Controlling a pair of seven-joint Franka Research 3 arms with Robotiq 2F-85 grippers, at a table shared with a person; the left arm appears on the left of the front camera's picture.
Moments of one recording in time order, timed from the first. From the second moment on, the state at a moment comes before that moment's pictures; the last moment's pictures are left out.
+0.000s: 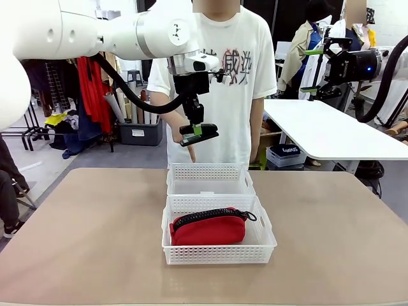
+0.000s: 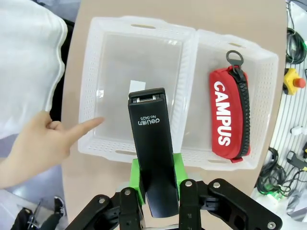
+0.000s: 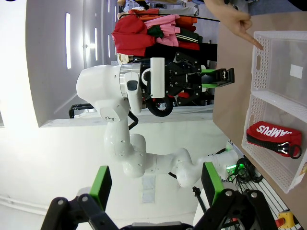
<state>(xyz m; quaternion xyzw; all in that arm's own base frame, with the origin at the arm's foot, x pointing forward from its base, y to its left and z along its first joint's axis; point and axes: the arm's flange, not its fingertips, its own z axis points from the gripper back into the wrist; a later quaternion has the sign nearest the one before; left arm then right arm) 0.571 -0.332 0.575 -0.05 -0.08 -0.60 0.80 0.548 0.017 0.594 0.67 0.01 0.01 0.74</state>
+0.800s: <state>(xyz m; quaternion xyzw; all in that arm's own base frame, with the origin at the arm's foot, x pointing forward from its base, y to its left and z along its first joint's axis) 0.573 -0.394 0.491 0.02 -0.04 -0.68 0.73 0.548 0.017 0.594 0.67 0.01 0.01 0.74</state>
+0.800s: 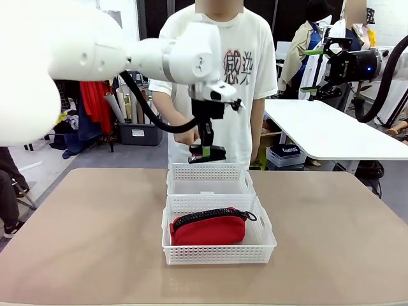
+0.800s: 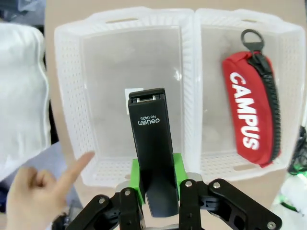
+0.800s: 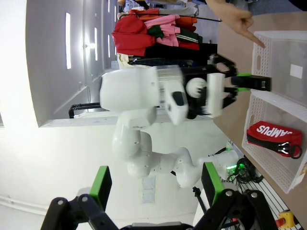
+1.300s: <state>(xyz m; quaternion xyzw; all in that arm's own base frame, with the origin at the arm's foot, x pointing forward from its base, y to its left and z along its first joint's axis) 0.603 -0.402 0.413 0.03 -0.04 -0.70 0.72 0.548 0.017 0.594 0.67 0.01 0.01 0.74</state>
